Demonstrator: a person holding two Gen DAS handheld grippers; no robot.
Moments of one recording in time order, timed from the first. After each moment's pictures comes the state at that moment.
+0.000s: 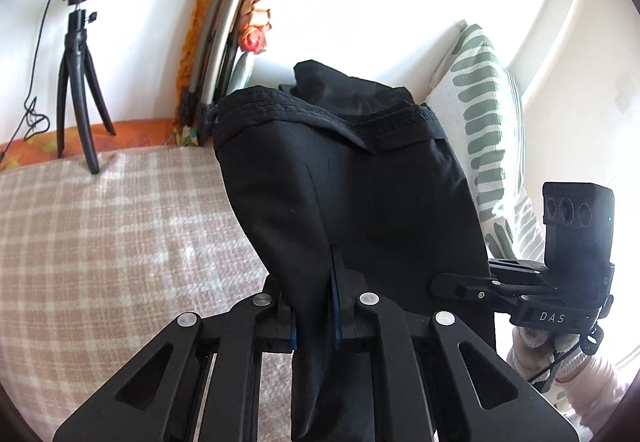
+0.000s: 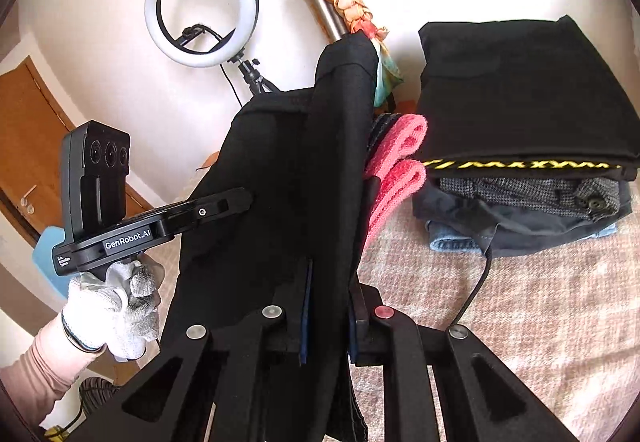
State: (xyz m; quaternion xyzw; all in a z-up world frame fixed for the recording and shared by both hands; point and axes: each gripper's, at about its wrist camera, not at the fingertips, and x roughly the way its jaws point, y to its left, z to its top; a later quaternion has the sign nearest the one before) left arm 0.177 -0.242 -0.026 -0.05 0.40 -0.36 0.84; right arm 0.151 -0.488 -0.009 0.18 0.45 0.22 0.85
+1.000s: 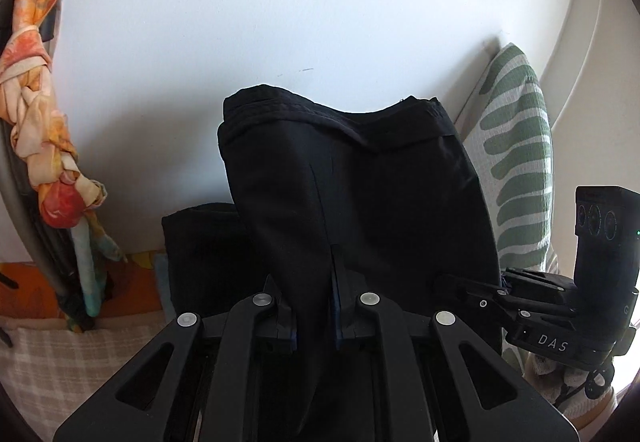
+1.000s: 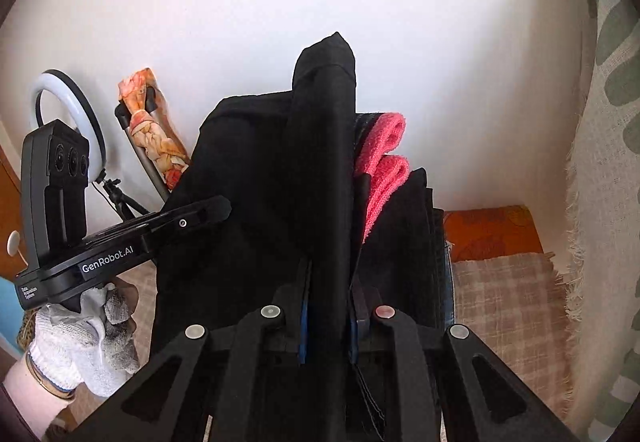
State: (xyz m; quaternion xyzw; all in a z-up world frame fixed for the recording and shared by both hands) left arm 0.351 -0.450 -0.006 -0.03 0.38 -0.33 0.86; right arm 0.323 -0.662 0.013 0.12 0.44 0.09 0.88
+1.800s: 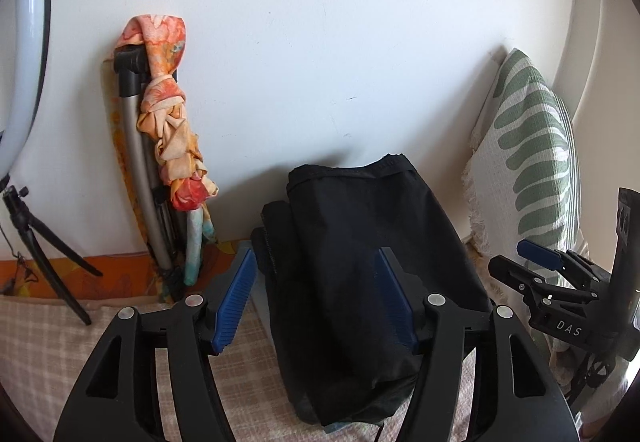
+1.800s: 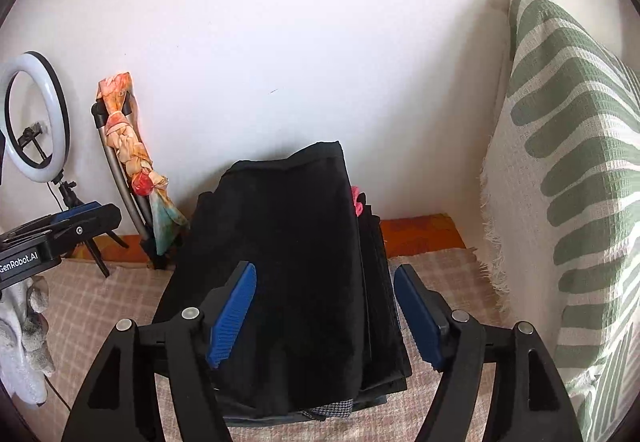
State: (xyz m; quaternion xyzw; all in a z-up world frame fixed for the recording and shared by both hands) left arm 0.284 -0.383 0.042 0.00 0.34 -0.27 0.90; right arm 0.259 -0.635 0.053 0.07 0.40 -0.05 0.91
